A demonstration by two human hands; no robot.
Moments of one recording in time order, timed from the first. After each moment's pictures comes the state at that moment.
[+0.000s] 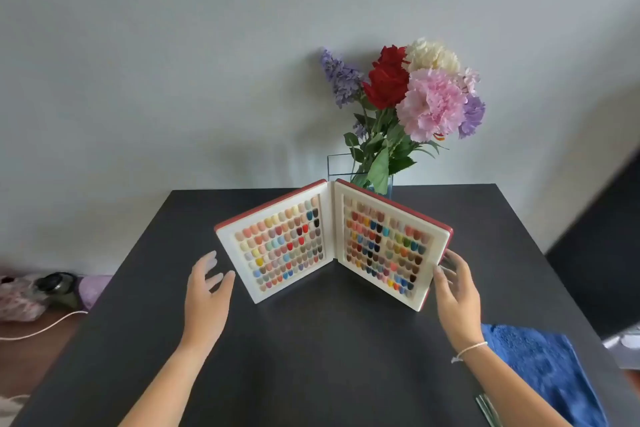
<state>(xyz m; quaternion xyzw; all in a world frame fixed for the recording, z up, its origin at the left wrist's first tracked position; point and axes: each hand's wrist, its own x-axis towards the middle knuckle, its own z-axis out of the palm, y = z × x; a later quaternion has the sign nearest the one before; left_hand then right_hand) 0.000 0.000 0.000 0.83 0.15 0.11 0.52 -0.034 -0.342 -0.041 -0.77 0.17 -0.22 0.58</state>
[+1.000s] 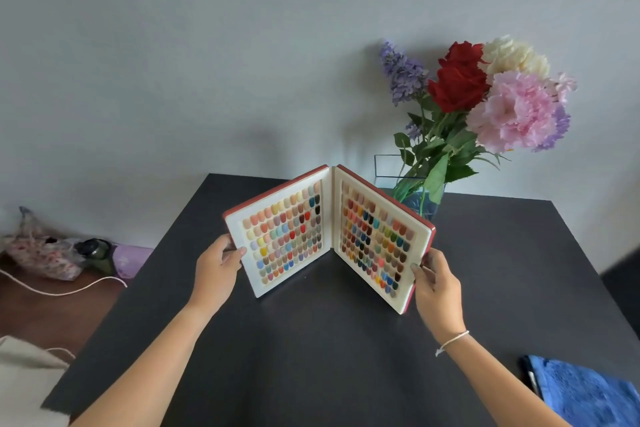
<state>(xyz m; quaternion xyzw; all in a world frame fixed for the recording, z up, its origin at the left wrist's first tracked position) 0.044 0.065 -0.003 0.85 0.10 0.07 0.51 0.009 -0.256 -0.015 -0.78 0.09 -0.10 0.61</state>
